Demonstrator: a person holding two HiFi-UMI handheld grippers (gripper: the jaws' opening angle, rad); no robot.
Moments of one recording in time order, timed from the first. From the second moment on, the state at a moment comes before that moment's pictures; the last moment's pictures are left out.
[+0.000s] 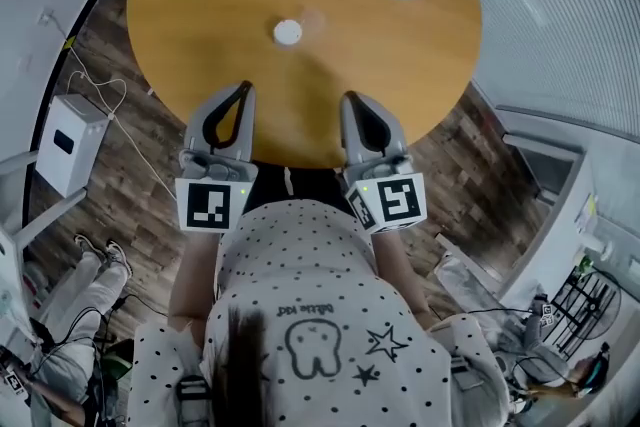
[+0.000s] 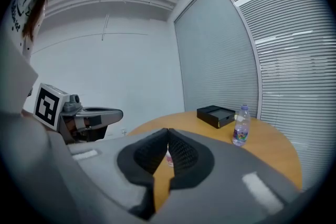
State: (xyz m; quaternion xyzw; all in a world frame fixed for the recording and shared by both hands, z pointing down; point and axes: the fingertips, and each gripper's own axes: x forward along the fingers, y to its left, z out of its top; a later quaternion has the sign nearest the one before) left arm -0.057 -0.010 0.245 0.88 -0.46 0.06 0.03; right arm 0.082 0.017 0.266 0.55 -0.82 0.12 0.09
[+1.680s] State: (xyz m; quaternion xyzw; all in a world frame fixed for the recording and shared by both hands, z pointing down) left arm -0.031 -0.076 0.331 0.88 -0.45 0.14 0.05; right arm 0.100 -0.071 0.322 0.51 -0.84 0.17 0.08
